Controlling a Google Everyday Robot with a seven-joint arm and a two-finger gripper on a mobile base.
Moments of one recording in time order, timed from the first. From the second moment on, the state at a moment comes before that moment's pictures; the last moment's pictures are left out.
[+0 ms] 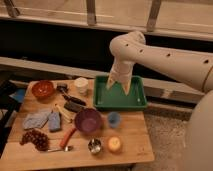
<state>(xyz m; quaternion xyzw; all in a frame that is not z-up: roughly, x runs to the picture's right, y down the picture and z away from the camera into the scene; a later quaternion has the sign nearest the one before) 0.076 -0.004 0.705 -0.20 0.23 0.80 0.52</state>
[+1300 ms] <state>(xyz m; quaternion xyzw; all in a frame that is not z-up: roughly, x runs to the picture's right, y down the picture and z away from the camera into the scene) 0.071 -0.009 0.704 -0.21 0.21 0.79 0.54</state>
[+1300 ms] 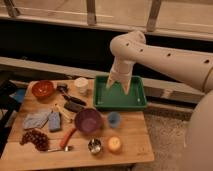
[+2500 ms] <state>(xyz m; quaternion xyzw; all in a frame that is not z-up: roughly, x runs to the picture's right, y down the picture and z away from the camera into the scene) -0.127 -0.016 0.676 -0.29 0.09 0.70 0.65</state>
